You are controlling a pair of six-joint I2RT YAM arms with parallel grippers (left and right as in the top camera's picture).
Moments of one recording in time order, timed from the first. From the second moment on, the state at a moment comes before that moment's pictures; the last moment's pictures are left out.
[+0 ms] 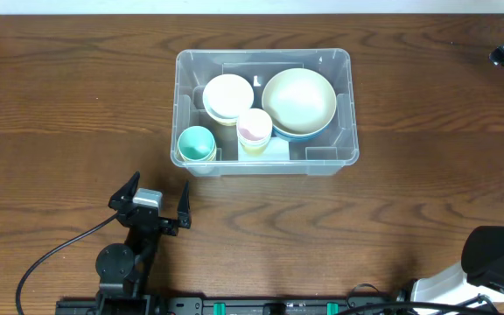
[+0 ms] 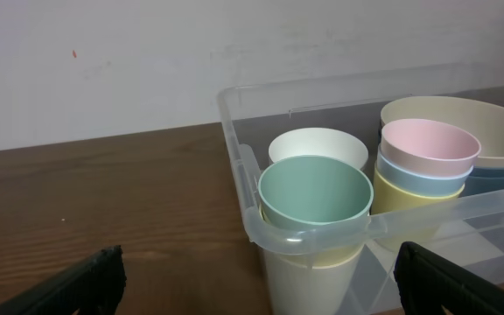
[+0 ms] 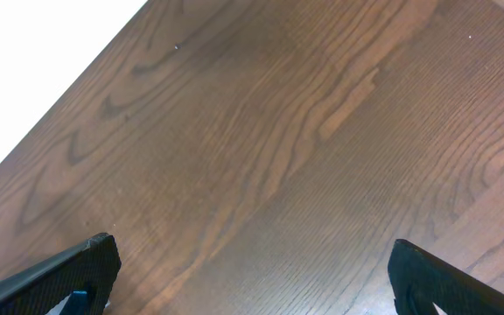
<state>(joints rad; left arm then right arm) -0.06 0.01 0.02 -0.10 0.15 0.05 -0.37 1.77 2.00 -1.21 0.11 0.49</state>
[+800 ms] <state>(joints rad) -0.06 0.01 0.02 -0.10 0.15 0.05 -0.32 1.77 2.00 -1.21 0.12 0.49</state>
